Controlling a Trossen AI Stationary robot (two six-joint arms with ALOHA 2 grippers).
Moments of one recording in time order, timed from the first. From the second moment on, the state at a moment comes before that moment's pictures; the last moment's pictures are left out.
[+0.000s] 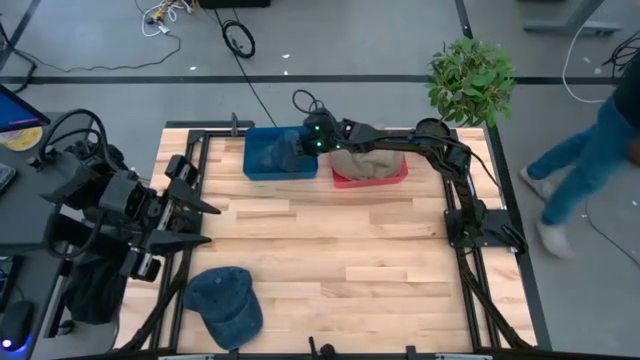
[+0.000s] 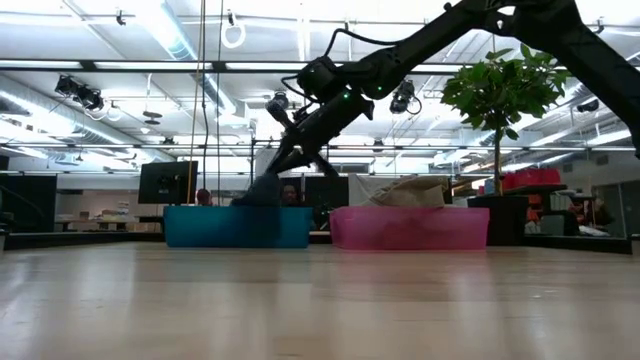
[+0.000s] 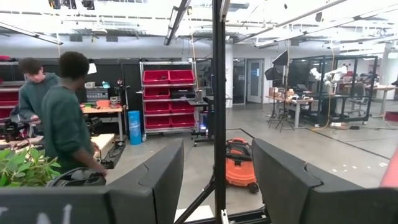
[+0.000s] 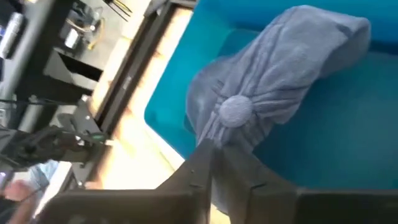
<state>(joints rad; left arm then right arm) -0.78 1.20 1.79 -0.32 -0.58 0.11 -0.42 2.11 1.66 -0.19 -0.17 0.77</state>
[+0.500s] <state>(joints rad) -0.78 1.20 1.79 -0.32 -0.58 0.12 -0.47 2.10 1.66 -0.19 -0.37 0.77</state>
